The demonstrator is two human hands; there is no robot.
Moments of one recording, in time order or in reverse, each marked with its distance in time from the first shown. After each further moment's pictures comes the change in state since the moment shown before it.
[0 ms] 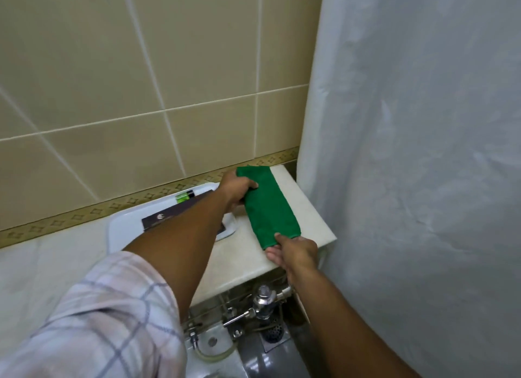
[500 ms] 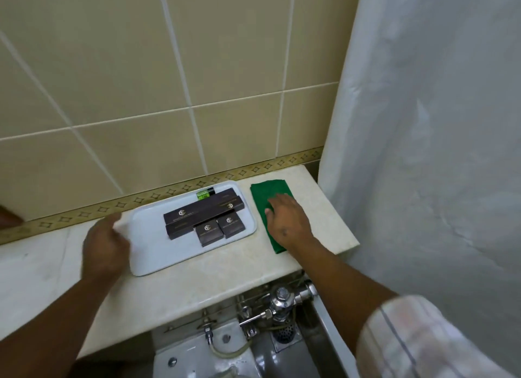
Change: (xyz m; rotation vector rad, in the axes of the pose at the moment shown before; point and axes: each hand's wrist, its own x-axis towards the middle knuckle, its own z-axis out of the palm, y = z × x) left_hand -0.124 -0.100 -0.243 0.766 0.752 0.317; right_hand 0.054 -0.014 0.055 -1.372 -0.145 -1.026
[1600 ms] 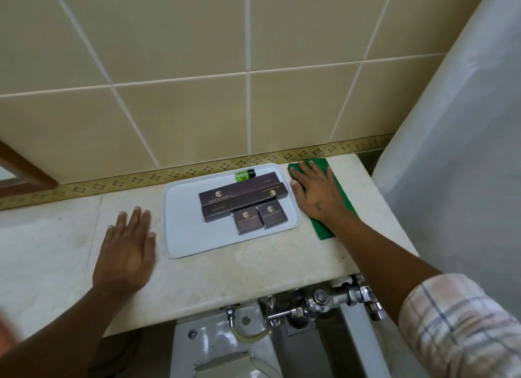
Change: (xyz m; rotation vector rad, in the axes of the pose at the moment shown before) left_hand -0.013 -0.082 0.009 0.423 -0.240 0.129; right_hand 0.093 0.003 0.048 -0.206 -0.074 -0.241
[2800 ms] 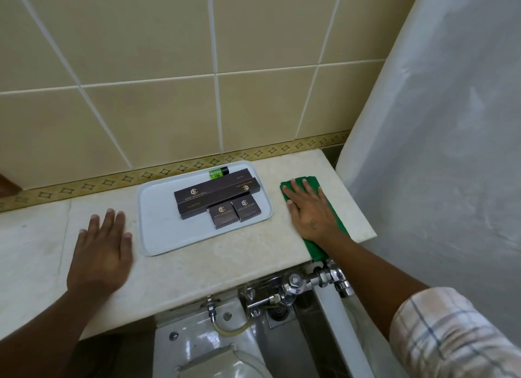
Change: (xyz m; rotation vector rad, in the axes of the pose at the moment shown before) left_hand -0.004 0.006 -0.006 0.013 -0.009 0.021; right_hand -0.094 0.017 -0.013 0.050 -0.054 0.096
